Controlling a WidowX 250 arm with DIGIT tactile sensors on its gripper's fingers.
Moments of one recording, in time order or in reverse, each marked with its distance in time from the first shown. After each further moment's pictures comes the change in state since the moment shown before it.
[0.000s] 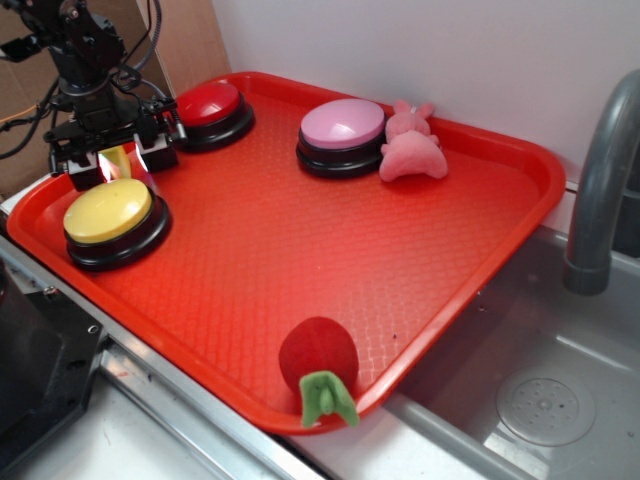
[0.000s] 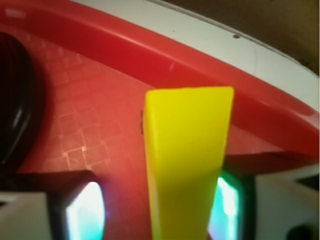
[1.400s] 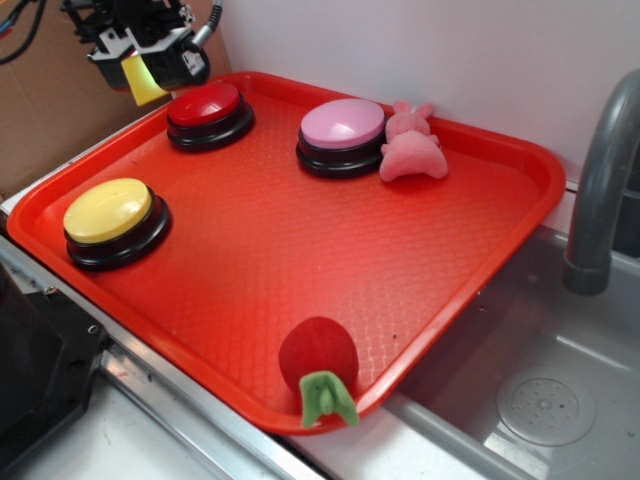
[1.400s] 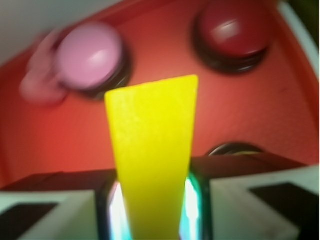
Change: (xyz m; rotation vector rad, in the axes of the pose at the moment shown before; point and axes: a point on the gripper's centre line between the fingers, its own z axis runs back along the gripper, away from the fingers) arm -0.103 -0.064 0.162 -0.381 0.227 -0.867
